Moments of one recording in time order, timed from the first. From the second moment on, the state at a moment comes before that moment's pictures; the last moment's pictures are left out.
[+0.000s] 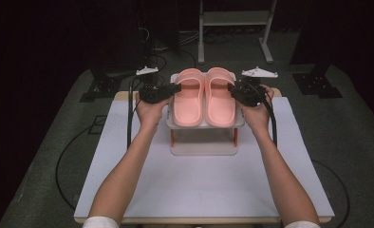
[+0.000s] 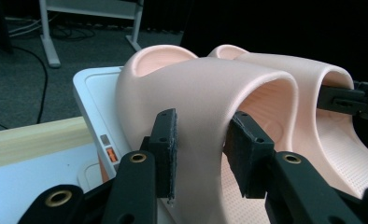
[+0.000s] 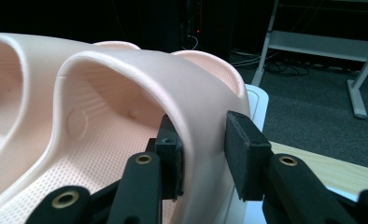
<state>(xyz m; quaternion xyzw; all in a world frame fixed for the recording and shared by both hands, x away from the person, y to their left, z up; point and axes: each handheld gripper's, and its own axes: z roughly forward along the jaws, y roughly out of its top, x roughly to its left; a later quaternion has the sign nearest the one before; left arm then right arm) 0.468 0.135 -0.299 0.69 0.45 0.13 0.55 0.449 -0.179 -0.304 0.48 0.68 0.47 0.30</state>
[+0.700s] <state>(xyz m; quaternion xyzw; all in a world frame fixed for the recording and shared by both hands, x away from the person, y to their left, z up) 0.478 0.134 -0.302 0.69 0.45 0.13 0.55 0.461 -0.173 -0.305 0.48 0.68 0.46 0.31</state>
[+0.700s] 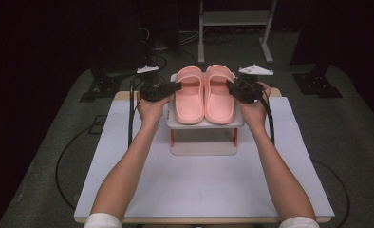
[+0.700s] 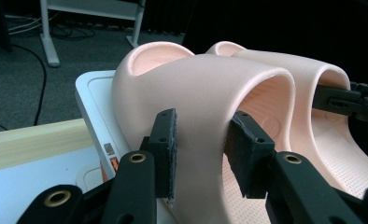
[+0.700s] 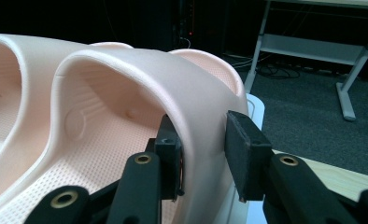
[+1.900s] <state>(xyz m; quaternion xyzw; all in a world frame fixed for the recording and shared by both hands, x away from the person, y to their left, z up) 0.489 0.130 -0.302 0.69 0.46 0.14 0.55 0.474 -0.174 -0.305 0.48 0.68 0.46 0.32</state>
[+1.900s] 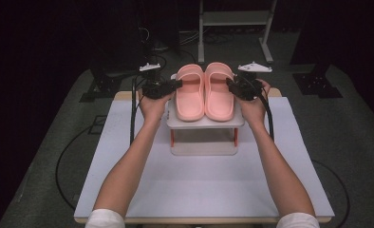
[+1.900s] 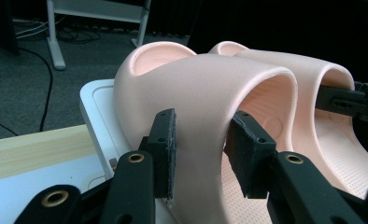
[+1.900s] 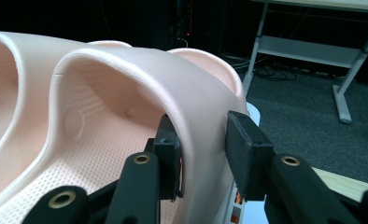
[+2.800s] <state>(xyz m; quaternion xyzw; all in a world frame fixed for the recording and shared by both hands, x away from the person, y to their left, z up) 0.471 0.134 -0.299 0.68 0.44 0.15 0.56 0.460 -0.188 -0.306 0.48 0.67 0.49 0.28</state>
